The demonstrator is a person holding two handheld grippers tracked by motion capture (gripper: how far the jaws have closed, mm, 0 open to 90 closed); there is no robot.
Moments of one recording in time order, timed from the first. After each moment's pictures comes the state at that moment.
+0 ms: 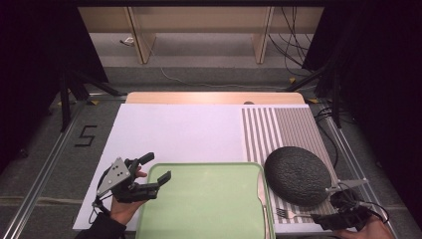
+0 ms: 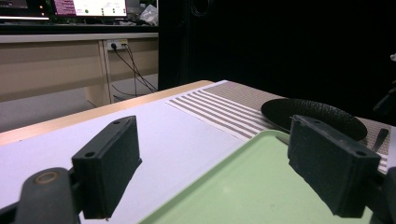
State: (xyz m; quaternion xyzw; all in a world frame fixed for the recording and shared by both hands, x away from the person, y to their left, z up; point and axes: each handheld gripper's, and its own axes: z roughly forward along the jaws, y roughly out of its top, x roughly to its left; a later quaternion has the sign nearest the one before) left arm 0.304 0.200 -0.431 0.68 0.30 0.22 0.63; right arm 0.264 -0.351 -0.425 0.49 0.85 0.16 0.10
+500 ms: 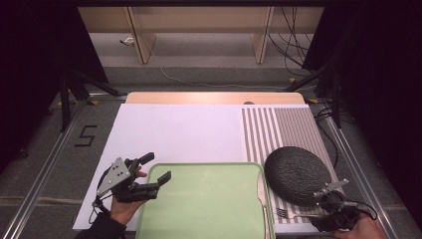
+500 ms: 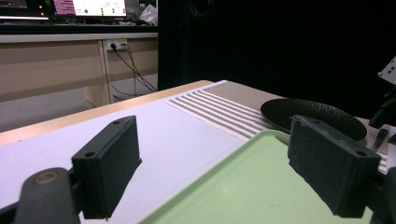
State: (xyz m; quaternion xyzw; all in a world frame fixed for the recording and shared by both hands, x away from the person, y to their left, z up) left arm 0.304 0.200 -0.431 0.68 0.30 0.22 0.63; right arm 0.272 -0.339 -0.445 0.46 0.88 0.09 0.10
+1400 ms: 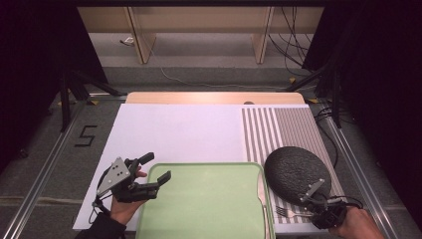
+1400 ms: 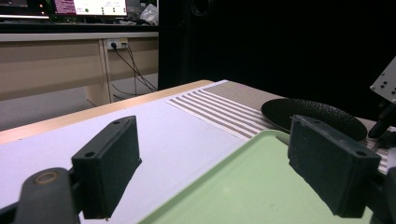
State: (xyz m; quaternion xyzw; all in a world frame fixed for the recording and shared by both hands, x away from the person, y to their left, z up) left arm 0.305 0.201 -0.432 0.68 0.30 0.22 0.63; right arm 0.284 -0.317 -0.452 0.35 0.93 0.00 0.09
